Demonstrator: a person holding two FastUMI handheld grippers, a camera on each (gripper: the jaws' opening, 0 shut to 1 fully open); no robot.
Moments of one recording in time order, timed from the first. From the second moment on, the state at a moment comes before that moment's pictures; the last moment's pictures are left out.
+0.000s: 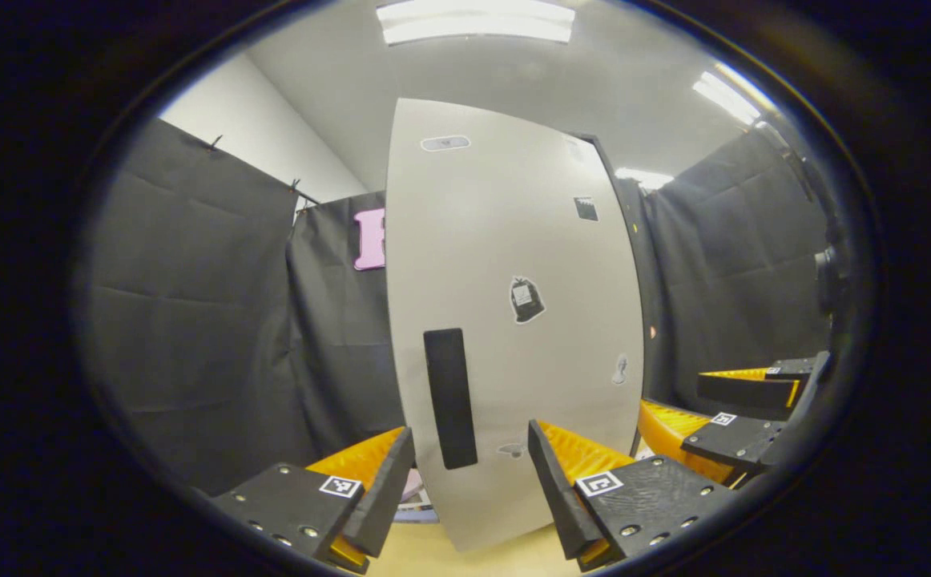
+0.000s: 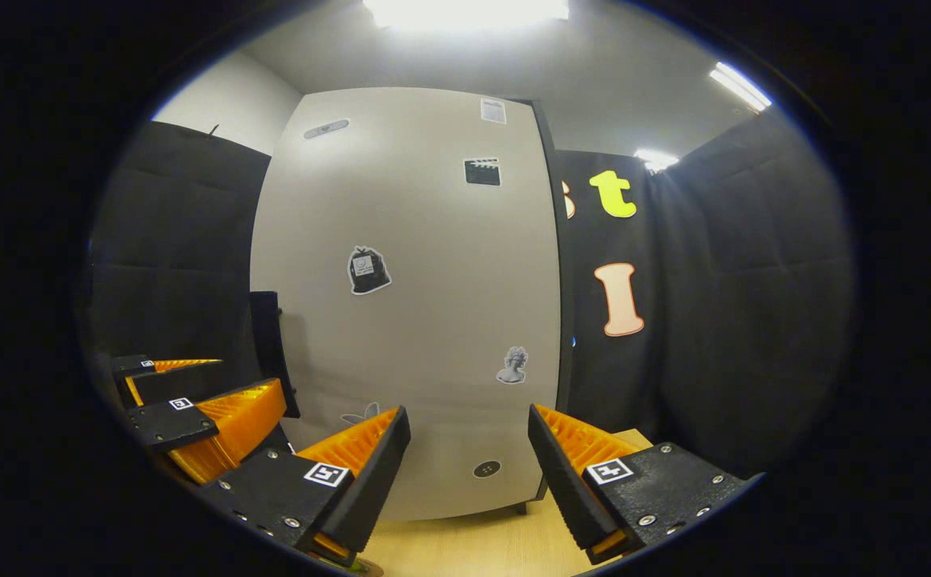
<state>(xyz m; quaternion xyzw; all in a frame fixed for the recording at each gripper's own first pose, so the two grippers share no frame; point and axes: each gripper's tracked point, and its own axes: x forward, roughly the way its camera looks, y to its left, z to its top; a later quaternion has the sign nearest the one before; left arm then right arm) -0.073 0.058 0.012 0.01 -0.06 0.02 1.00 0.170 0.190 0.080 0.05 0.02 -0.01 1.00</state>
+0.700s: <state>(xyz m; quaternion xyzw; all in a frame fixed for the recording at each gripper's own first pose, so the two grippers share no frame) -0.071 0.049 0.014 -0.01 -0.06 0.01 1.00 0.158 0.193 0.092 0.01 -0.01 -0.04 1.00</state>
